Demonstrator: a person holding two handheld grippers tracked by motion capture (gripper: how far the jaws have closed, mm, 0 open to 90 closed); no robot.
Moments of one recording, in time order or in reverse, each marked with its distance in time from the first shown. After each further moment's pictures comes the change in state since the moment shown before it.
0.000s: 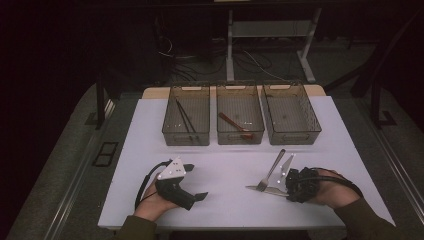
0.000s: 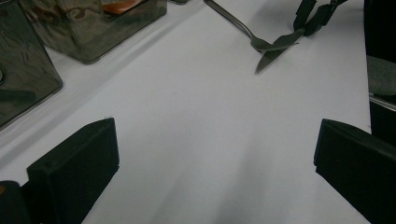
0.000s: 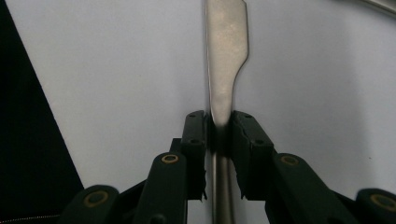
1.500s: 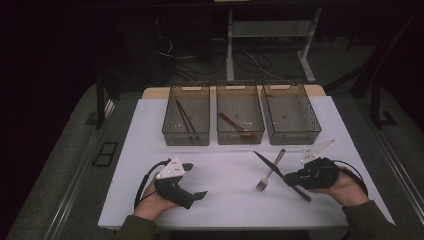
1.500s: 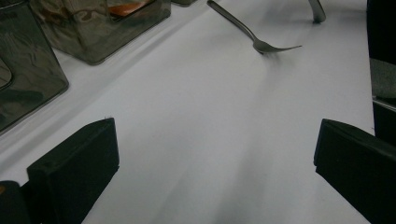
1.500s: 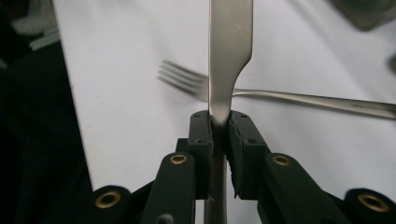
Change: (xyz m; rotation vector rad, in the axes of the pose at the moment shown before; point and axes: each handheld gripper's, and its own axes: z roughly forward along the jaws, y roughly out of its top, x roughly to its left) left arm 0.003 0.000 -0.001 -0.001 0.008 0.001; right arm -0.018 -0.036 -0.033 -0.538 0.082 0.202
